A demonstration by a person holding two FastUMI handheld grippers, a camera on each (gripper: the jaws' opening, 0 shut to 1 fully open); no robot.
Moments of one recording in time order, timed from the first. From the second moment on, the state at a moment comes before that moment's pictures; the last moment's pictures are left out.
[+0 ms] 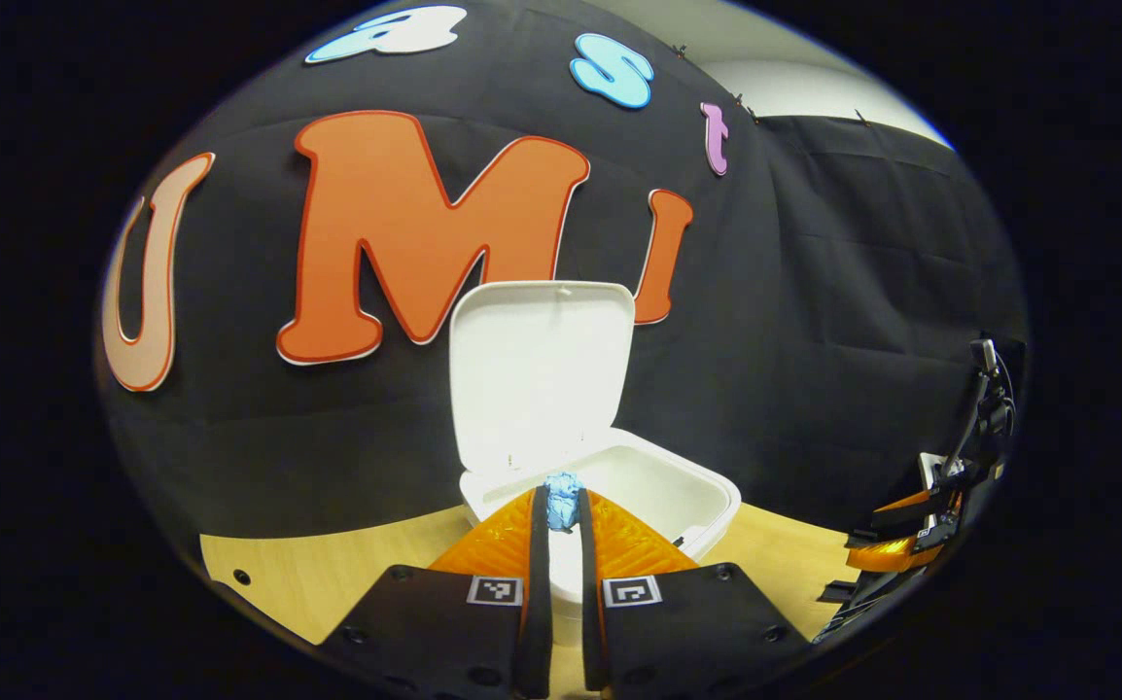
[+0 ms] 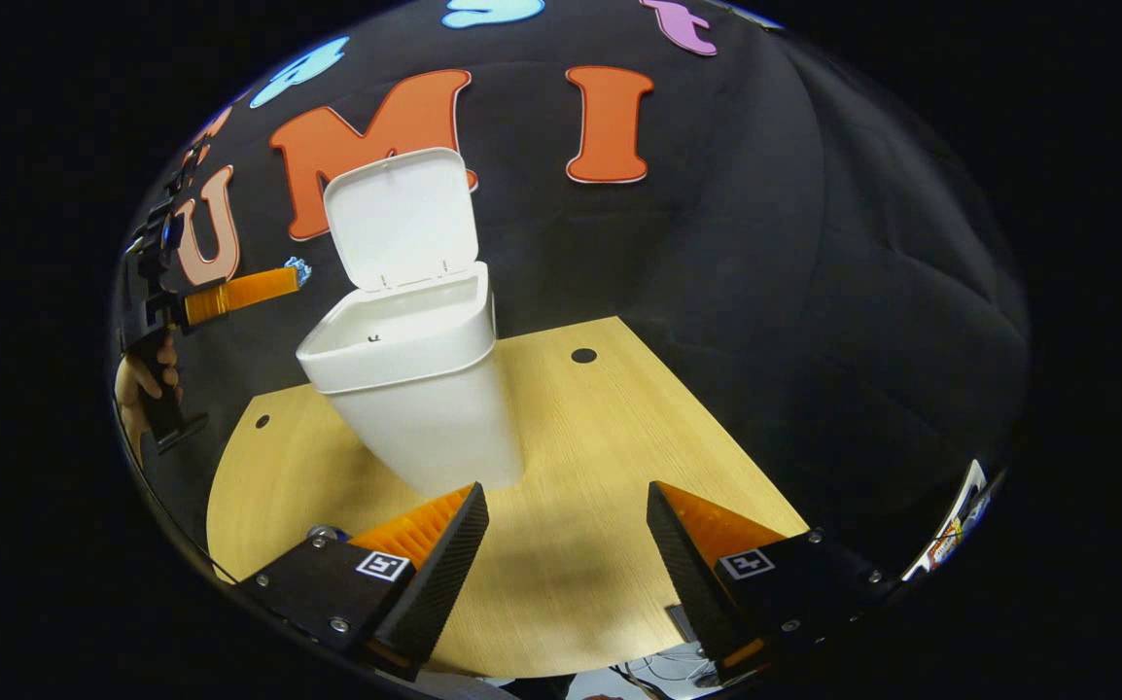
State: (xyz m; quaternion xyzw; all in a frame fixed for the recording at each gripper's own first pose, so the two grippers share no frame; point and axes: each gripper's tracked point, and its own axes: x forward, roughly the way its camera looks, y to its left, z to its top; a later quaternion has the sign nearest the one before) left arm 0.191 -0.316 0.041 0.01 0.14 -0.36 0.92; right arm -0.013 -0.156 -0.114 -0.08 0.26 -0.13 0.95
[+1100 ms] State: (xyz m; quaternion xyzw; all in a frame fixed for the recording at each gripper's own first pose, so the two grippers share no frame) left arm 0.211 -0.266 0.031 0.00 0.14 -0.27 0.95; right arm -0.009 -0.150 -0.125 -0.07 0.27 -0.12 0.95
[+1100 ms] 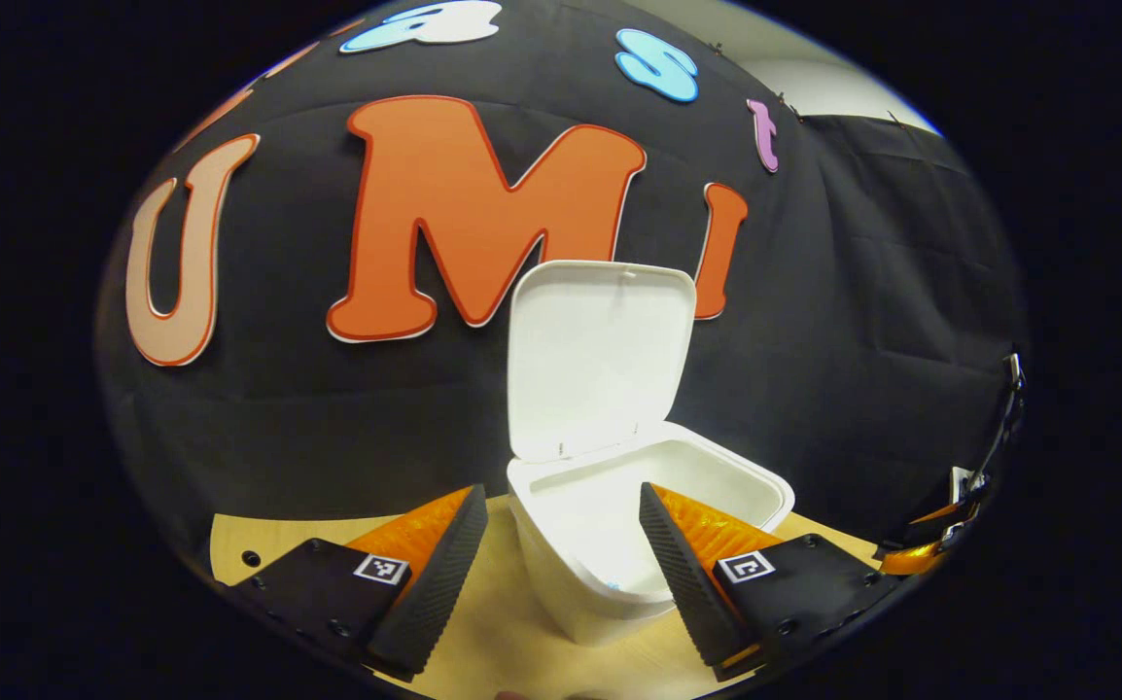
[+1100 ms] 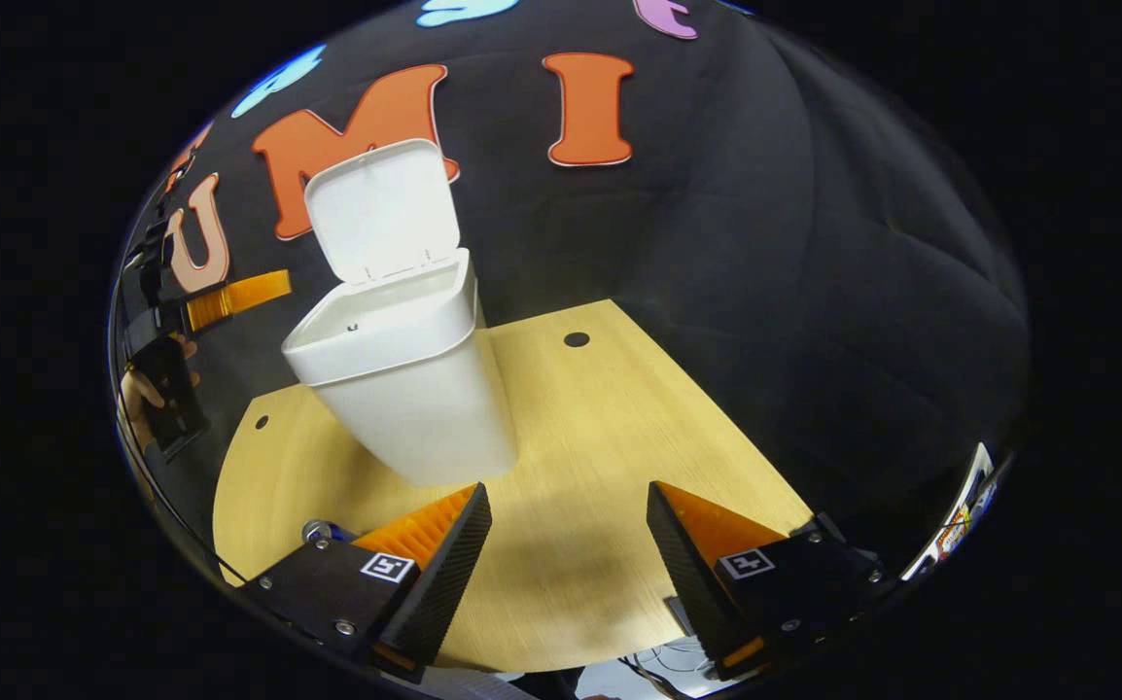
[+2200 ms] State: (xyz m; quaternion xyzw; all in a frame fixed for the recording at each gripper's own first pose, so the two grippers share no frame) left arm 0.173 -0.011 0.018 -0.01 0.15 -0.07 0.99; right arm 0.041 0.046 -0.197 -0.13 0.32 0.06 0.94
